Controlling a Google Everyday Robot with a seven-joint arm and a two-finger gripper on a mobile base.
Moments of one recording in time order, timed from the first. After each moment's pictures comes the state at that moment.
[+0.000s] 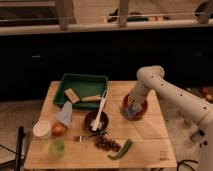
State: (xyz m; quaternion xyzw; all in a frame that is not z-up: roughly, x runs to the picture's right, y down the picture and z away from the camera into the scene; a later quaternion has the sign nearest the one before) arm 0.166 0.102 0.840 -0.26 -0.23 -0.34 0.87
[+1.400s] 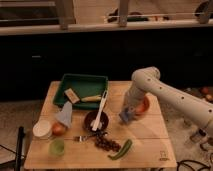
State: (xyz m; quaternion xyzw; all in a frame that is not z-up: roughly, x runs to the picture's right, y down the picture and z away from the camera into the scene) arm 0.129 0.123 0.795 -0.25 -0.27 -0.42 0.83
